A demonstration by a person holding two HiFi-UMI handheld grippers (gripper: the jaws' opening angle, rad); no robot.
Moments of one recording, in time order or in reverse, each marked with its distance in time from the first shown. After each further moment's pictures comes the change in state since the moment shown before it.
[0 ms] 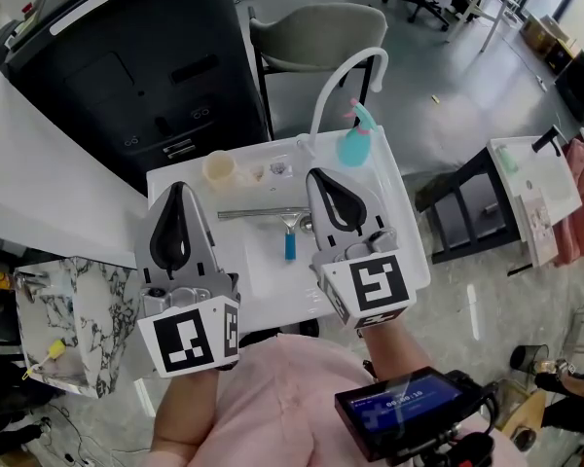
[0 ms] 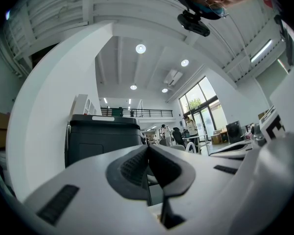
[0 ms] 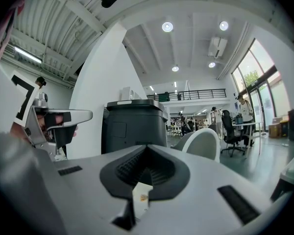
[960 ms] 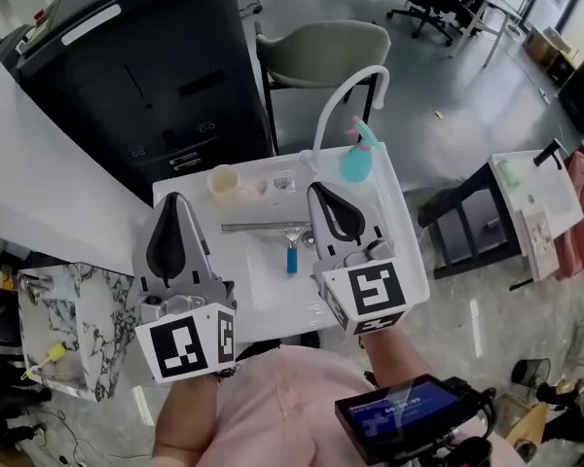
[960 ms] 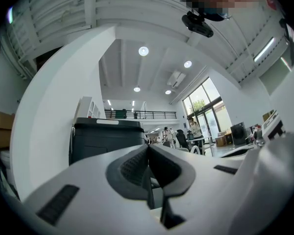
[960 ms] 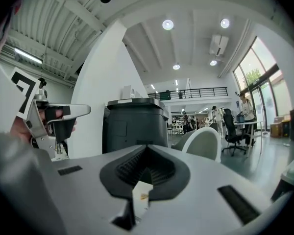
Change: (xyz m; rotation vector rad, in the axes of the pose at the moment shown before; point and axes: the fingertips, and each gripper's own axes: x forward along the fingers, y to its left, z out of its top) left arm -0.004 0.012 0.012 -0.012 -0.024 0.047; right arm 0.001 0.000 0.000 0.001 0.018 0.017
